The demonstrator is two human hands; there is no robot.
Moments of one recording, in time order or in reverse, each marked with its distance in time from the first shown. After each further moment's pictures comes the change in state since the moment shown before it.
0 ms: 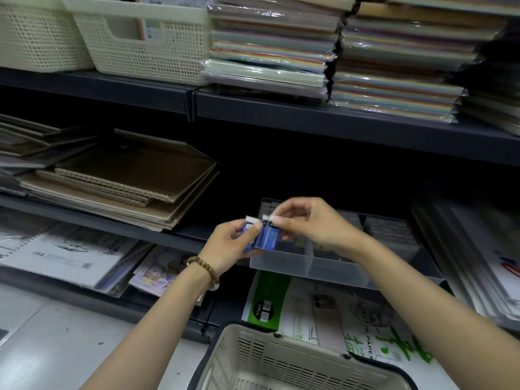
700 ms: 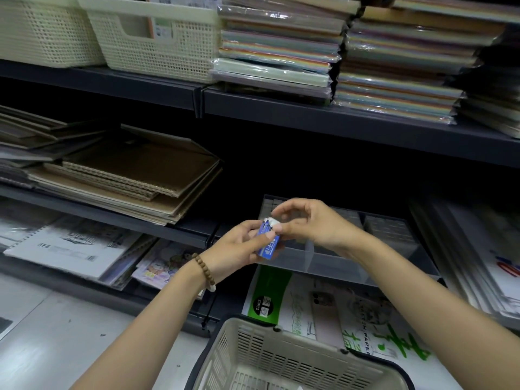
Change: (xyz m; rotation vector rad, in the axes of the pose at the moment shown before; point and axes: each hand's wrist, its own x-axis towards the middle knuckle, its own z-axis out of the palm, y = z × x) left_hand -0.014 0.005 0.008 -0.149 -0.196 -0.114; right_hand -0.009 -0.008 0.004 0.021 -0.049 0.109
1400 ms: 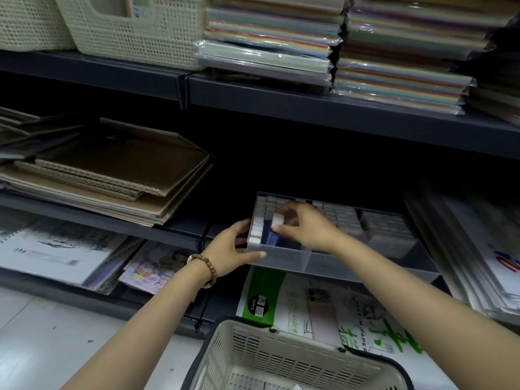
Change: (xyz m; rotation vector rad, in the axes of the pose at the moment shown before) left_hand 0.038 -0.043 -0.041 0.657 0.123 0.035; right_hand 0.034 0.052 -0.002 -0.601 0.149 0.022
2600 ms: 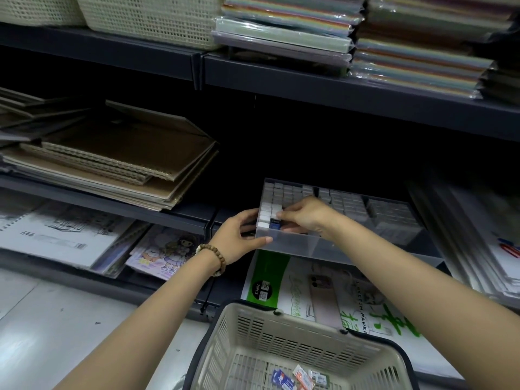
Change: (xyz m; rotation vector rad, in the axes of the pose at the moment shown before) left_hand -0.008 -0.006 0.006 -0.145 0.072 0.019; right_hand 0.006 -0.020 0.014 0.433 -0.066 0.432
